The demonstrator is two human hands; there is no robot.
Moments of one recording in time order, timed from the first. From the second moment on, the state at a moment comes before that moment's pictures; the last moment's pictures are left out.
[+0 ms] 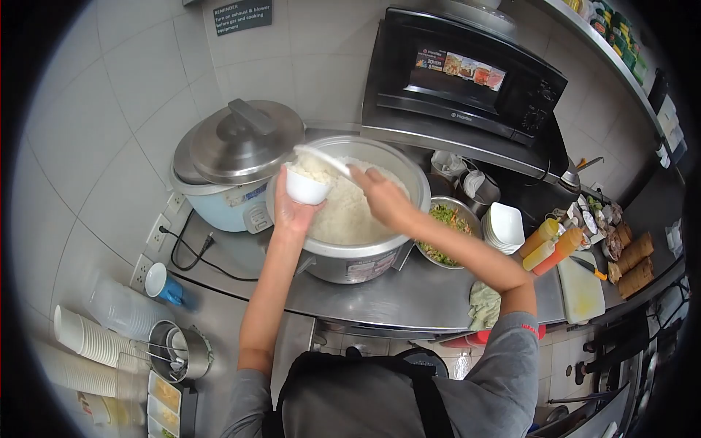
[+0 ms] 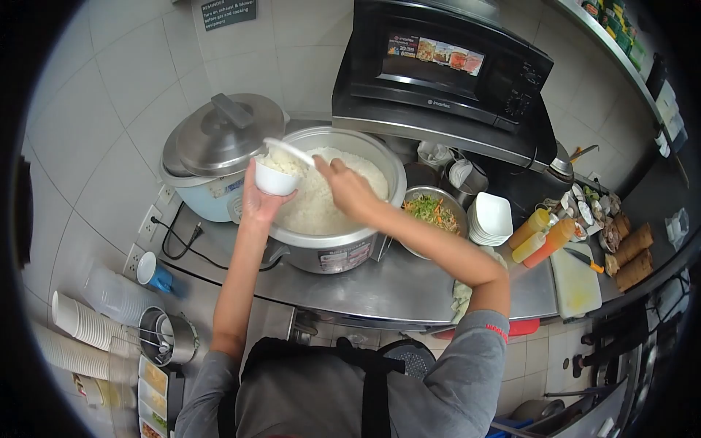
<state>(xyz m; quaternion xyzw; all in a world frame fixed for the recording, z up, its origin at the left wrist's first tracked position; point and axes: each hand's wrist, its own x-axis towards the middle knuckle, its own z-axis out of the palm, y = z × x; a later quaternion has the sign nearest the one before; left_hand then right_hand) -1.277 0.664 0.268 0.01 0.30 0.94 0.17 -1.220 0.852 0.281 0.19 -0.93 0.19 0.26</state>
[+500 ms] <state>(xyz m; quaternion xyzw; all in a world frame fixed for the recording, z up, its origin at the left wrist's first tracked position) -1.264 0.646 0.263 0.05 0.25 0.93 0.25 -1.209 0.878 0.340 0.28 -0.92 0.17 0.20</state>
